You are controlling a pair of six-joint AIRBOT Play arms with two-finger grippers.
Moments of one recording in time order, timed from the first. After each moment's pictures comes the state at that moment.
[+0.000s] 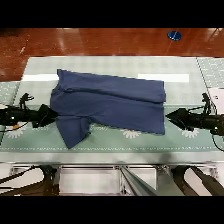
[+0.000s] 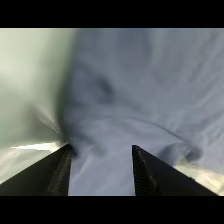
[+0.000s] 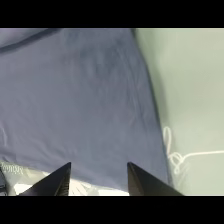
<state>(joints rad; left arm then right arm) 0.45 -1.36 0.66 0.85 -1.12 -1.23 -0.45 -0.95 0.49 -0.74 1.13 1.24</state>
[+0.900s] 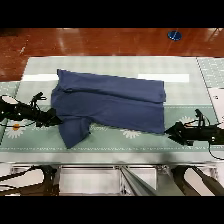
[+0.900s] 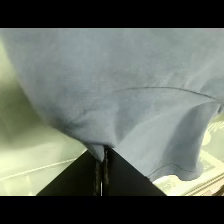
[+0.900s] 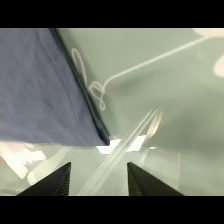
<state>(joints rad) 0.35 -1.40 0.74 0.96 -1.23 -1.18 -0.51 -0.99 0.37 -0.91 1.20 1.34</state>
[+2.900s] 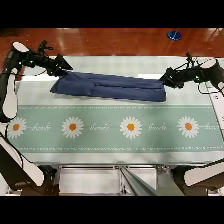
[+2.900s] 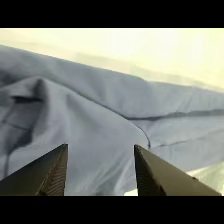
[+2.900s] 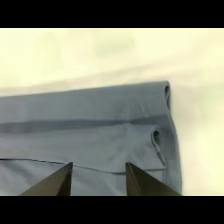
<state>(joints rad) 0.15 -2.07 1.98 0.84 -1.34 -1.50 -0.21 -1.76 1.42 -0.85 1.02 1.41</state>
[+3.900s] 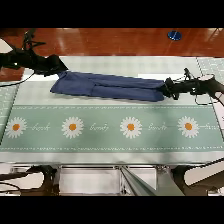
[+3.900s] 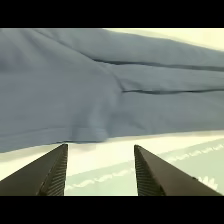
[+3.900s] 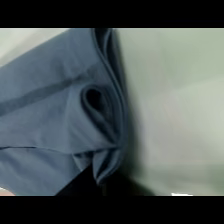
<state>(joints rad) 0.04 -1.45 1.43 0.99 -1.14 -1.41 -0.23 -1.79 1.23 -0.69 1.00 1.36</state>
